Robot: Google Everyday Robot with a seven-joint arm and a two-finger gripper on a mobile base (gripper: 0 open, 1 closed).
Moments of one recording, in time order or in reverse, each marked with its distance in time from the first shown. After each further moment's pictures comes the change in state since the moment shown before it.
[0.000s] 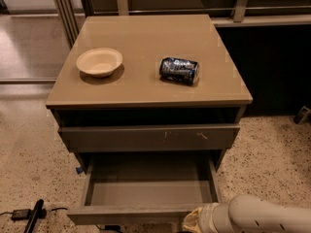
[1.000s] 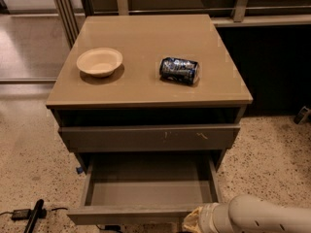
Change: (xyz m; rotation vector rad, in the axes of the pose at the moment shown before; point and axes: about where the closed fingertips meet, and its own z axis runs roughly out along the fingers) arm 0.000 -0.001 0.002 0.006 -0.002 0.003
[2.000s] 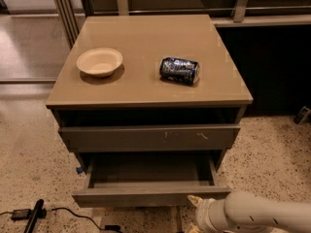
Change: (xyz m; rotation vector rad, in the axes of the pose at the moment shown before) arm -0.007 -0.009 0.008 0.006 0.002 -0.028
